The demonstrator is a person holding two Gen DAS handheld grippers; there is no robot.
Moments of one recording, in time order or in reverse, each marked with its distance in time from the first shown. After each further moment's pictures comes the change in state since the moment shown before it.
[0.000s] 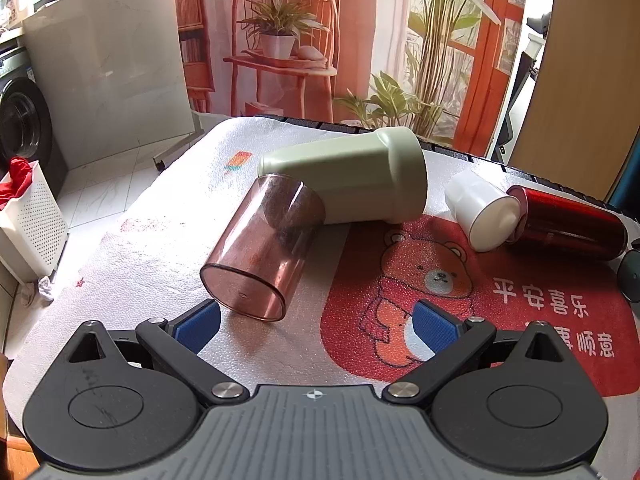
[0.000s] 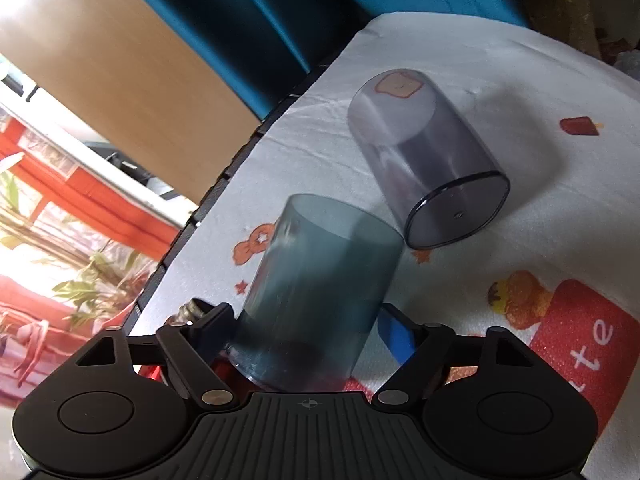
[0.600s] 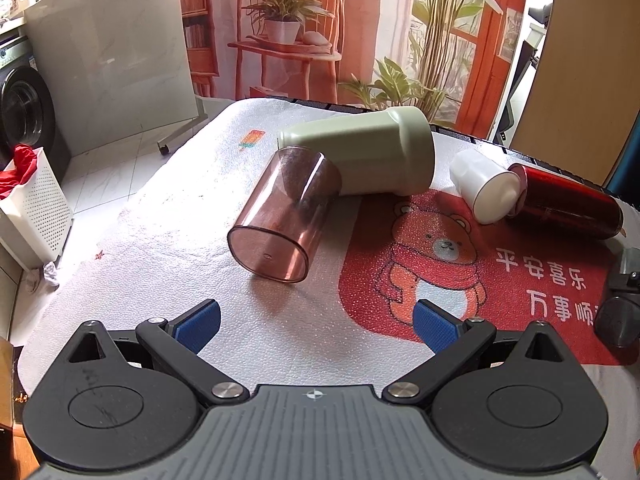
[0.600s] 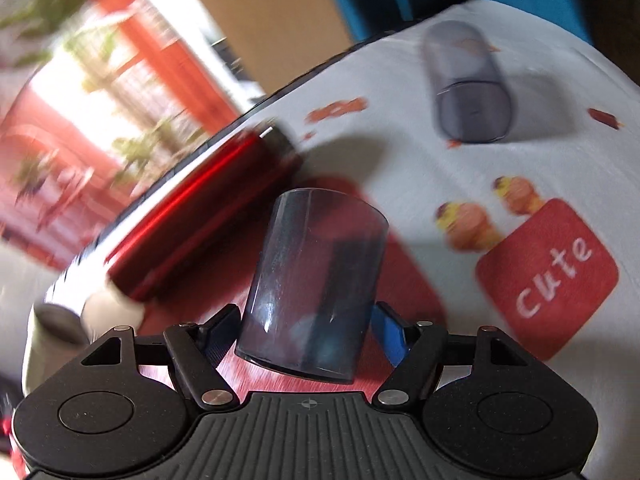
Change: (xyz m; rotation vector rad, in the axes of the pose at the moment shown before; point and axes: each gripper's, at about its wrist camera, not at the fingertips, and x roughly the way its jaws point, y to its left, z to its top) left arm -0.017 0.016 -0.016 0.000 0.044 0.009; right arm -0.065 0.001 -0.091 -0.404 0.167 0.113
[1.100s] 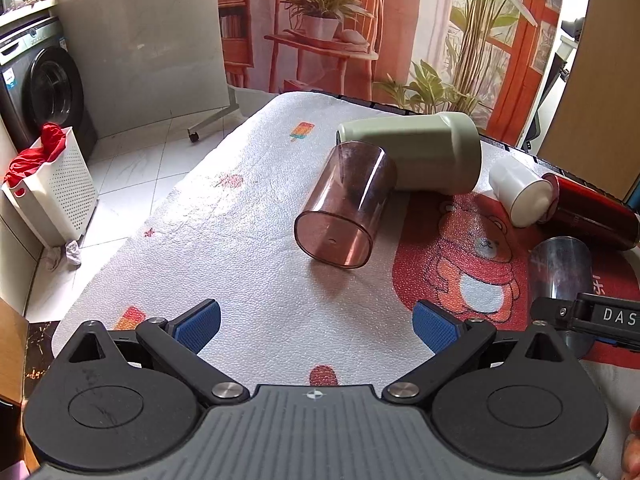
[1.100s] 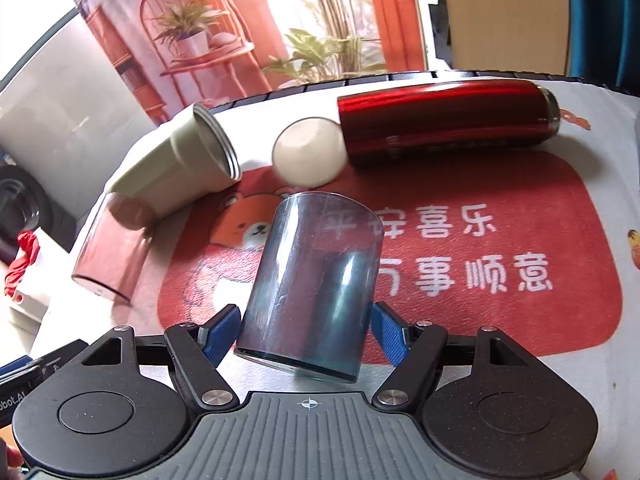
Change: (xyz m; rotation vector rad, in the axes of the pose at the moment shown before) left arm -0.012 0.032 -0.003 -0.070 0.014 0.050; right arm -0.007 0.115 -0.069 -0.478 0.124 0.179
